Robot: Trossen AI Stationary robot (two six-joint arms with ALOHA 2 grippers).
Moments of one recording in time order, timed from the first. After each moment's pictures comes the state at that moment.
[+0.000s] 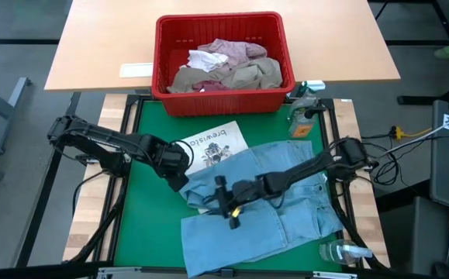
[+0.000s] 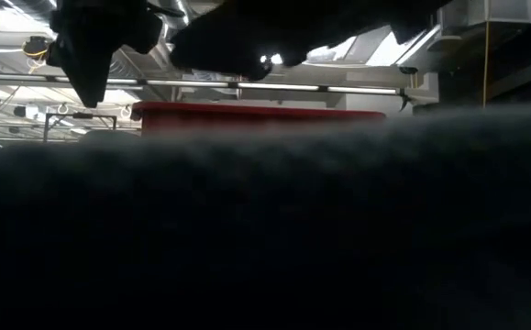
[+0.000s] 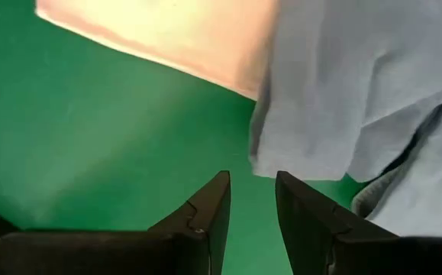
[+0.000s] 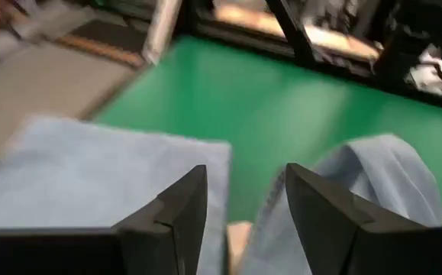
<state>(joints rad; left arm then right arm) -0.17 1.35 1.12 -1.15 -0.06 -0.99 0.30 1.93 1.20 0.32 0.00 -0.13</state>
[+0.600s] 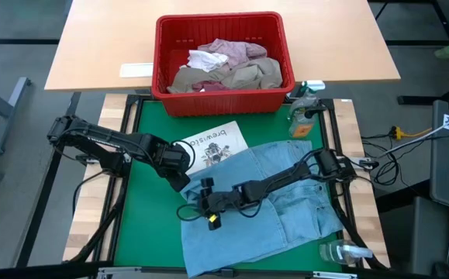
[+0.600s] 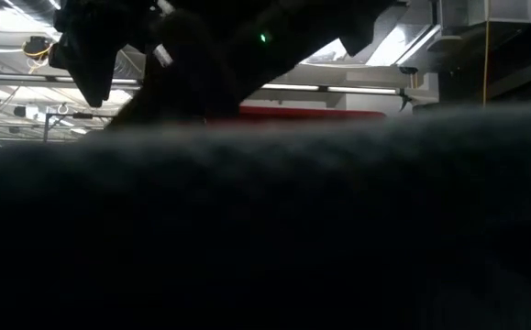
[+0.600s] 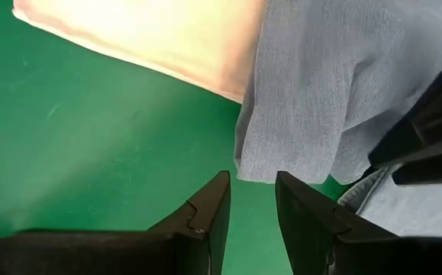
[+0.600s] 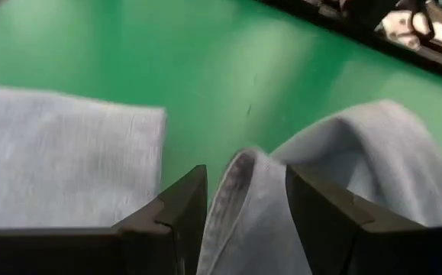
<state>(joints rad) -0.16 1.35 1.12 -1.12 -0.04 -0.99 0.31 2.21 1.53 0.09 0.22 -0.17</state>
